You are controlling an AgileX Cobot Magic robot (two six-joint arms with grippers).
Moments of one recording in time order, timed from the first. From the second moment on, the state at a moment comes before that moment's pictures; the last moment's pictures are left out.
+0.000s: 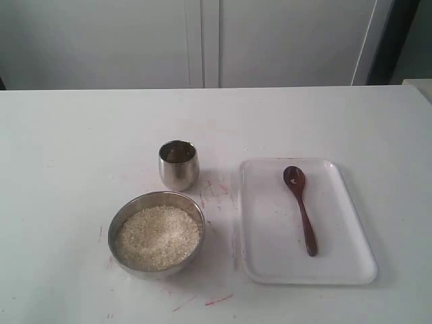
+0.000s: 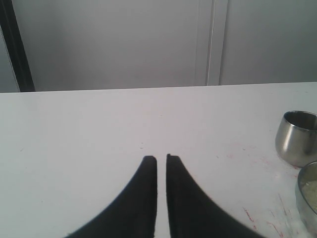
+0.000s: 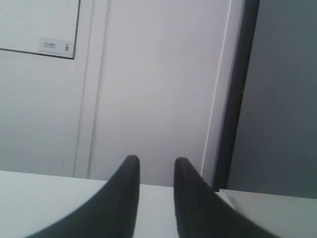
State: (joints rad) left arm 0.05 0.00 0.00 -0.06 -0.08 -0.05; right arm -0.18 0.03 -0.01 -0.21 -0.19 0.13
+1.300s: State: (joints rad) left arm 0.05 0.00 0.00 -0.06 -0.08 -0.05; right arm -0.30 0.01 -0.01 -0.18 0.10 0.20
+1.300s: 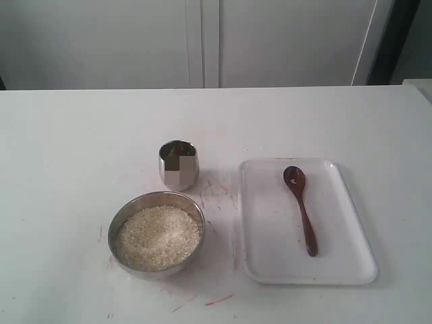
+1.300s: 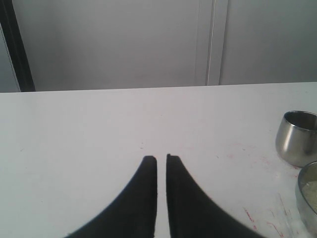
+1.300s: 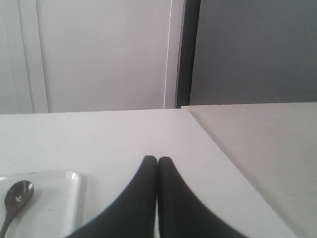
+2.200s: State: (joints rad) left arm 0.05 0.00 0.00 -0.06 -0.08 -0.05; right arm -0.30 0.01 -0.01 -0.05 0.16 0.32
